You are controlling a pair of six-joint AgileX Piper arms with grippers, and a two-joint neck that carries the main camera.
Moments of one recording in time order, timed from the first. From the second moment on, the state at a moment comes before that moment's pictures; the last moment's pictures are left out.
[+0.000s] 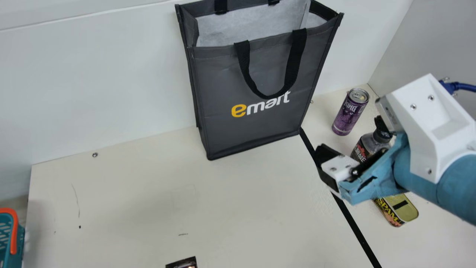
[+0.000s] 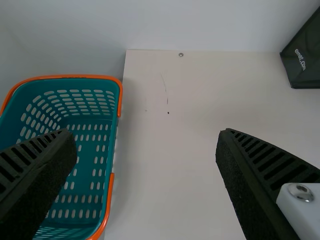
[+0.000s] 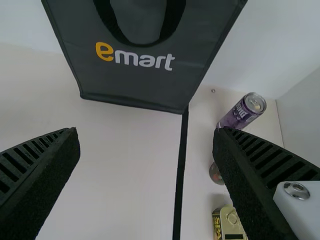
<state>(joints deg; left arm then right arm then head) -1.7 43.3 -69.0 -1.5 69.5 0.0 3.8 58.0 -88.7 -3.9 69.9 -8.1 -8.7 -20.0</state>
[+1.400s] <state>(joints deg) -1.7 43.3 -69.0 -1.5 69.5 0.0 0.2 79.6 -114.2 4.6 69.9 -33.0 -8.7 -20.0</state>
